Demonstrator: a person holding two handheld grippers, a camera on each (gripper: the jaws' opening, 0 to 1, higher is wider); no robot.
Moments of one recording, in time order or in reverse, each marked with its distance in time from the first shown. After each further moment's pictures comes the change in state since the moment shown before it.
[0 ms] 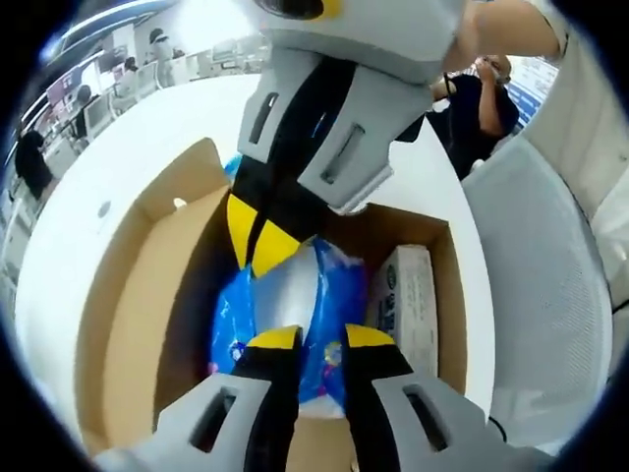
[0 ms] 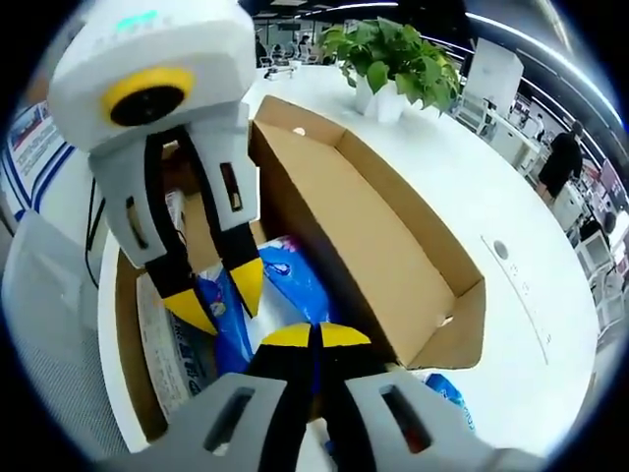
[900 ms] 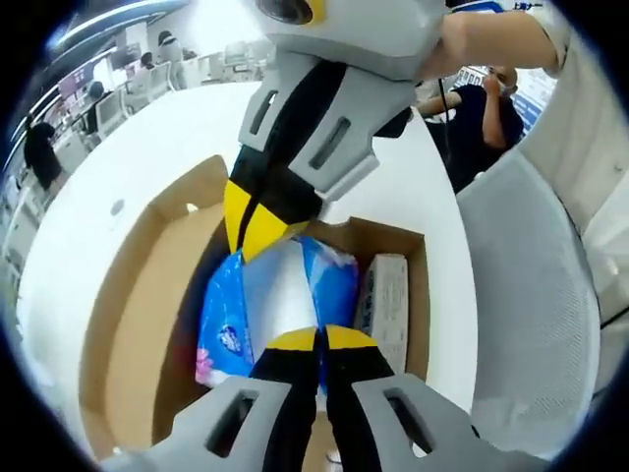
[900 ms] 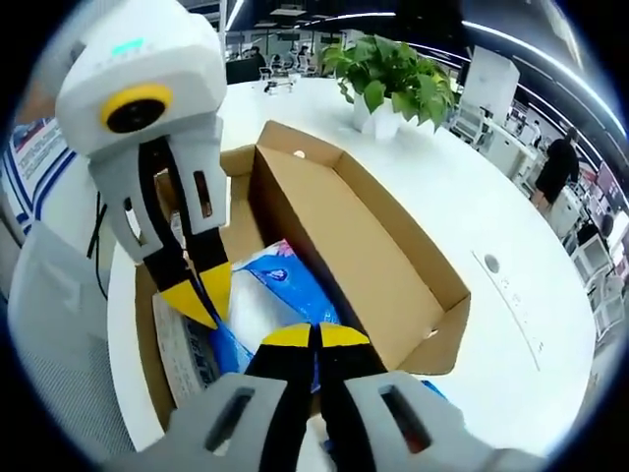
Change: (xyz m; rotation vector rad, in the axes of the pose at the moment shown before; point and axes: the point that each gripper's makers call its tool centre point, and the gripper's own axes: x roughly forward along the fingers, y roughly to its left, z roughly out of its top) left arm -0.030 -0.014 0.008 -0.048 -0.037 0.033; right arm -0.024 0.003 0.023 -0.010 -0.055 -0.006
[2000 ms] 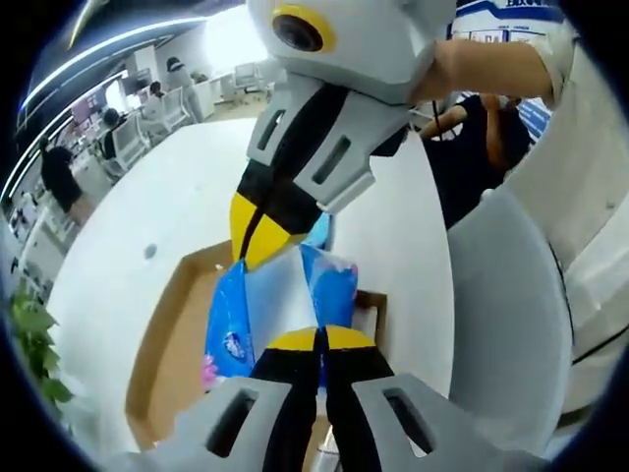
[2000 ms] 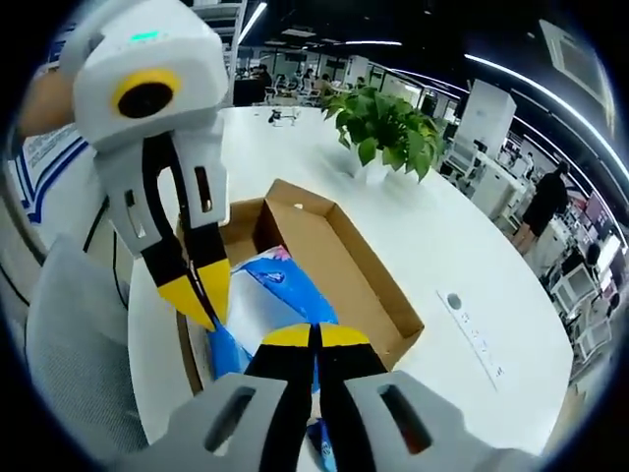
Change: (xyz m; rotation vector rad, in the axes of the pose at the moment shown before) left arm -0.056 -0.026 0.064 0.045 -0.074 0.094; right arm -0.076 -0.004 0.041 -0.068 -0.102 -0.055
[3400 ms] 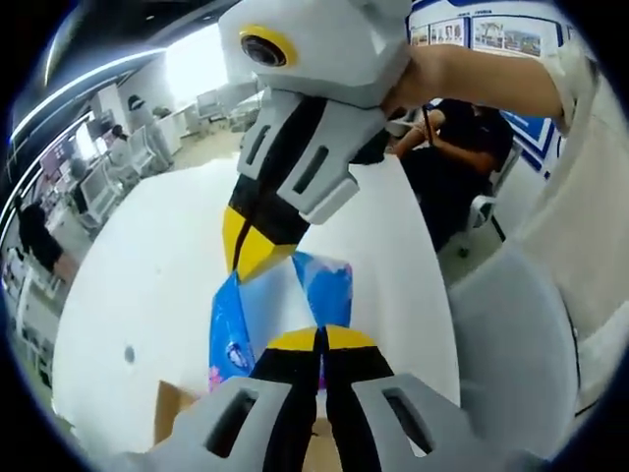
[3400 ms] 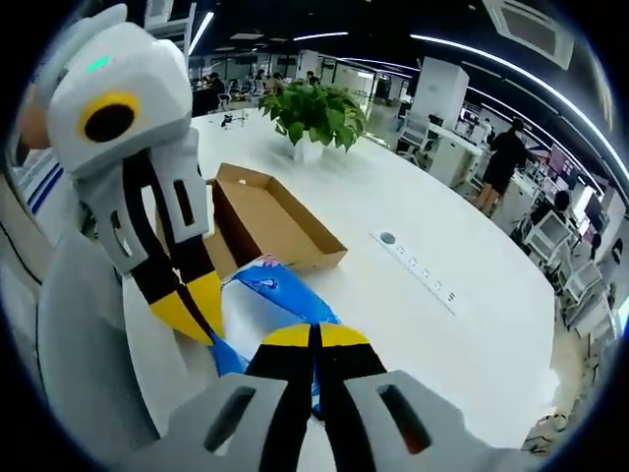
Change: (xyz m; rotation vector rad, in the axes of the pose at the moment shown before) left arm 0.088 -0.035 0.132 0.166 -0.053 -0.075; right arm -0.115 -0.075 -0.098 0.170 0.022 -0.128
